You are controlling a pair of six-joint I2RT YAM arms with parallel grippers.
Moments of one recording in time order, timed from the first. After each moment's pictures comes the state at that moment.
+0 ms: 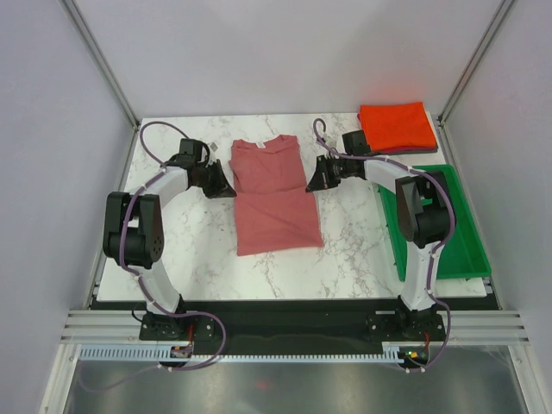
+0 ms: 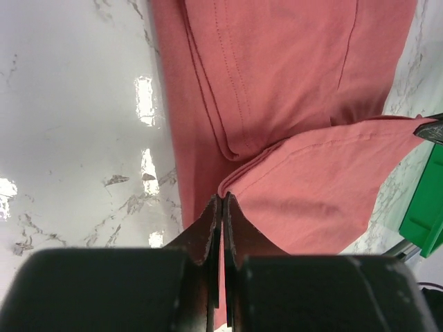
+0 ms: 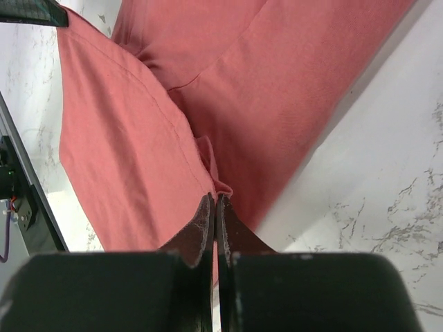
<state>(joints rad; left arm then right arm) -0.11 1.81 1.20 -0.40 0.45 -0.41 0.25 2.06 1.42 -0.28 -0.79 0.05</state>
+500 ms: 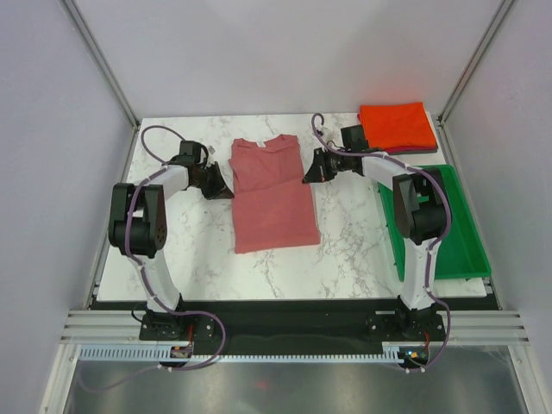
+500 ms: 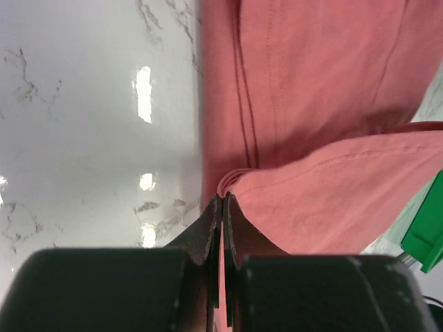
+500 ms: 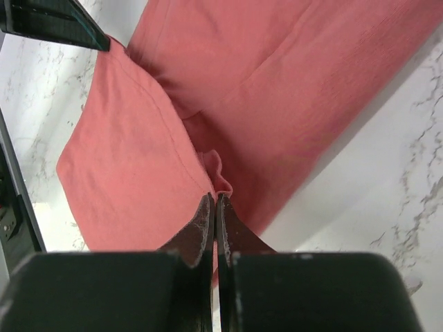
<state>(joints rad) -0.07 1.89 1.22 -0.38 0.45 -0.42 0.25 2.09 1.47 -0.22 -0.81 0.02</state>
